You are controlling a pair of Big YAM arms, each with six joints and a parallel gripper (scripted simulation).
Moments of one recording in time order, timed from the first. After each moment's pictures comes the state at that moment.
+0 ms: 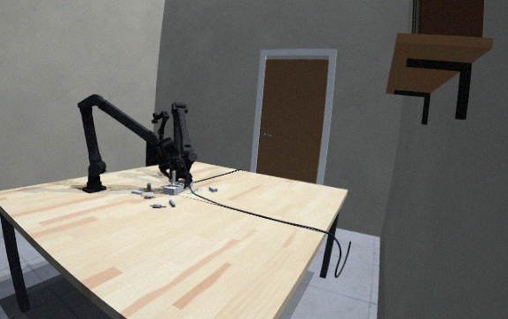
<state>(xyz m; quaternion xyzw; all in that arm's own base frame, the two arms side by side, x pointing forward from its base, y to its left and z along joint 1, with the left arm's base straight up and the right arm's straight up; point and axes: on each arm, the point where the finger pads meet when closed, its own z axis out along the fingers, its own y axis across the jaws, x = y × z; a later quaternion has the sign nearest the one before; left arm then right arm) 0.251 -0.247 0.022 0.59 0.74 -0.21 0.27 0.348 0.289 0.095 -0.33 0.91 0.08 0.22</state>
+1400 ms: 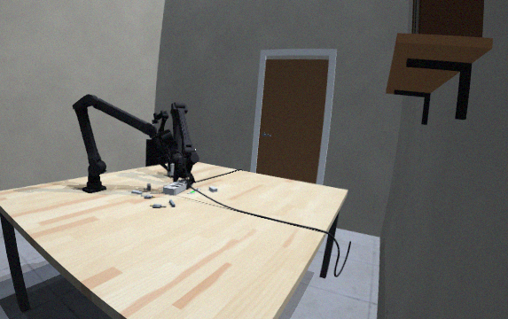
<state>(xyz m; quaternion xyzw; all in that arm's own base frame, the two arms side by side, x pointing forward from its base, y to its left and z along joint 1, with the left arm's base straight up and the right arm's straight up) 0.242 -0.225 0.015 0.57 0.75 -0.21 0.24 0.346 0.275 0.140 -0.32 0.92 0.08 0.22</state>
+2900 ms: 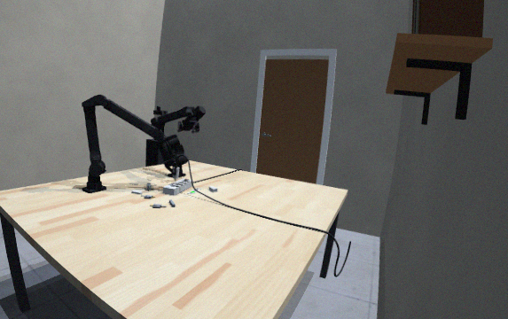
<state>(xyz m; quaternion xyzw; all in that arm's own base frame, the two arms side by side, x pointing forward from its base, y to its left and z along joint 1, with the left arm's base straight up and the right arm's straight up) 0.208 -0.164 0.355 0.50 0.69 -0.30 0.44 0.338 0.335 0.109 -0.34 0.92 0.07 0.20</state>
